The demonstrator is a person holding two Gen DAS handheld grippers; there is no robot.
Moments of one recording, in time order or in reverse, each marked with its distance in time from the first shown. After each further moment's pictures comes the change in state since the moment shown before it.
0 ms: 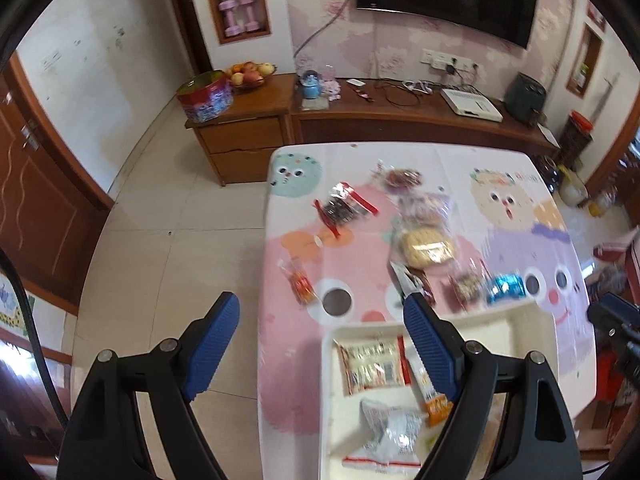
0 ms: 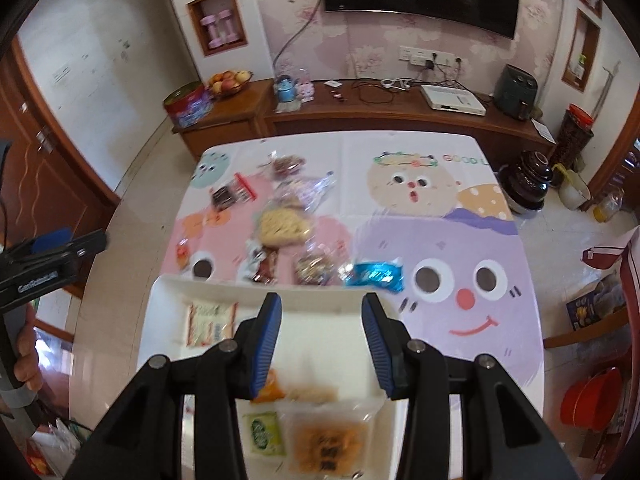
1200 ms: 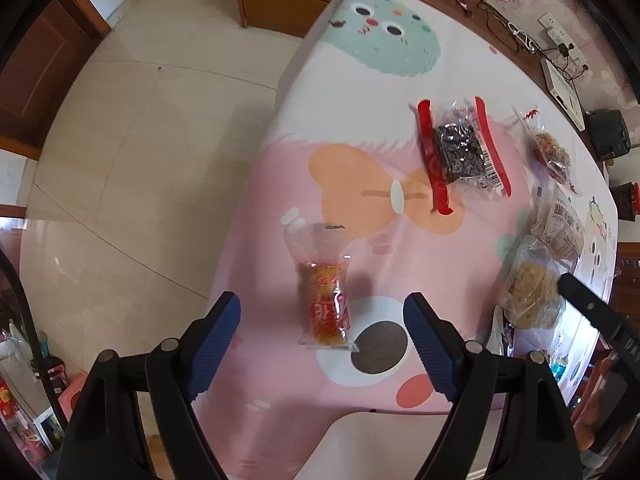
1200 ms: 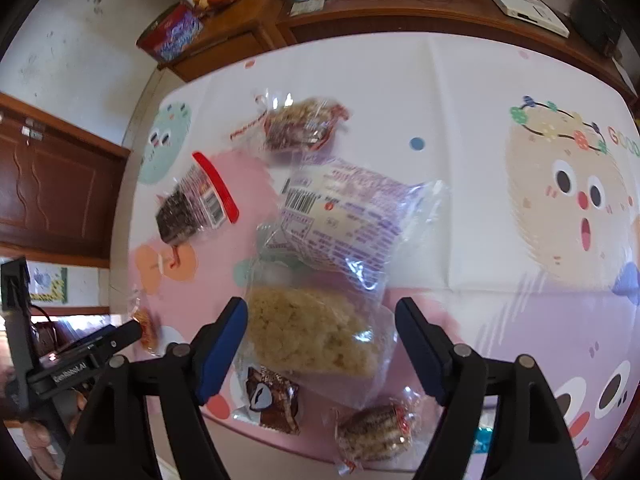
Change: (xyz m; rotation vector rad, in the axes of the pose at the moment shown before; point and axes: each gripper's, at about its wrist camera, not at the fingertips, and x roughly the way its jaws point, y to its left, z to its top) left arm 0.258 0.059 0.003 -0.387 0.506 -0.079; right arm 0.280 0.037 0.114 0.013 0.408 0.166
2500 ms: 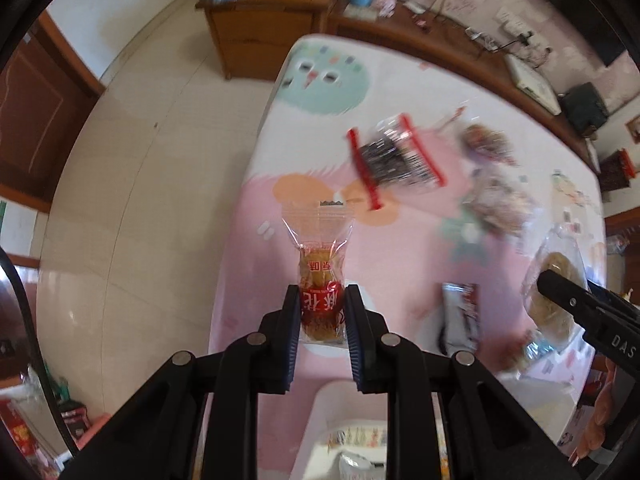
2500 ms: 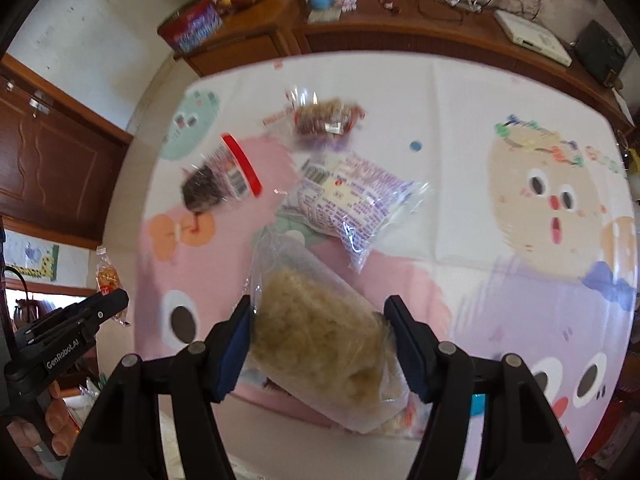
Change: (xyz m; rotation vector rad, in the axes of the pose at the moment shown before) left arm -0.070 -0.066 -0.049 0.151 -0.183 0.028; right arm -0.051 0.014 -0.034 -0.072 -0.059 -0.034
